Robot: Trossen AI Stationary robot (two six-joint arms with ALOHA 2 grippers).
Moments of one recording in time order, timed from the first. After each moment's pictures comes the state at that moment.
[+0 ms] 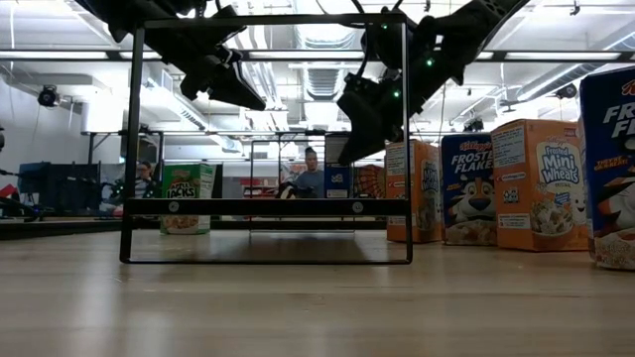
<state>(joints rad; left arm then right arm) 0.18 1.17 0.78 -0.12 -0.23 0.50 -0.26 1.65 1.02 -0.03 0.18 0.12</state>
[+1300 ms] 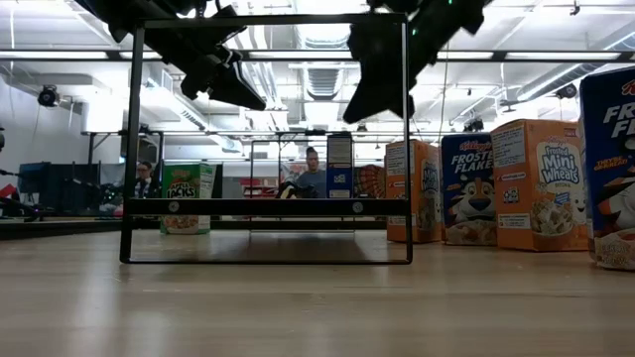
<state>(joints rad) 0.18 1.17 0.77 -0.12 -0.23 0.49 -0.13 1.54 1.16 -0.39 -0.03 0.26</state>
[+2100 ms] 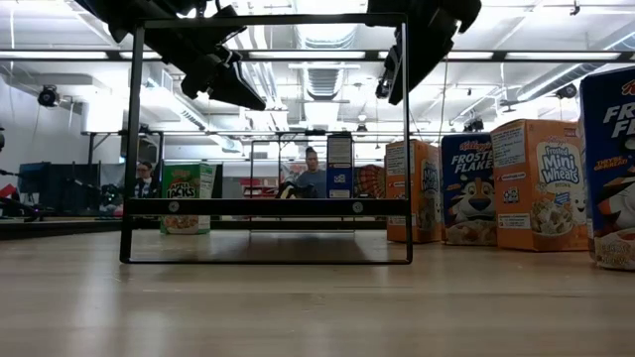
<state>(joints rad) 0.18 1.17 0.77 -0.12 -0.23 0.47 -0.02 1.55 1.37 -0.88 0.03 -0.04</state>
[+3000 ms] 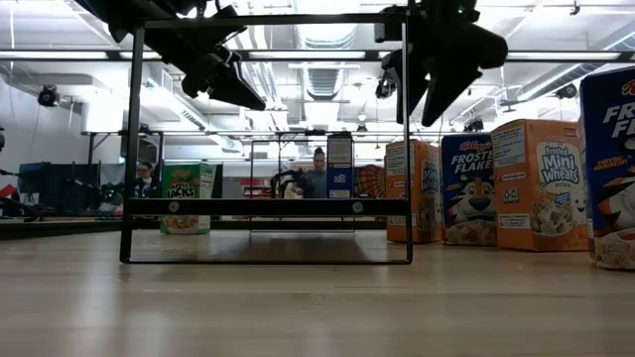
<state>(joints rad) 0.18 1.17 0.77 -0.12 -0.23 0.45 -0.01 1.58 1.37 -1.01 0.21 -0.33</state>
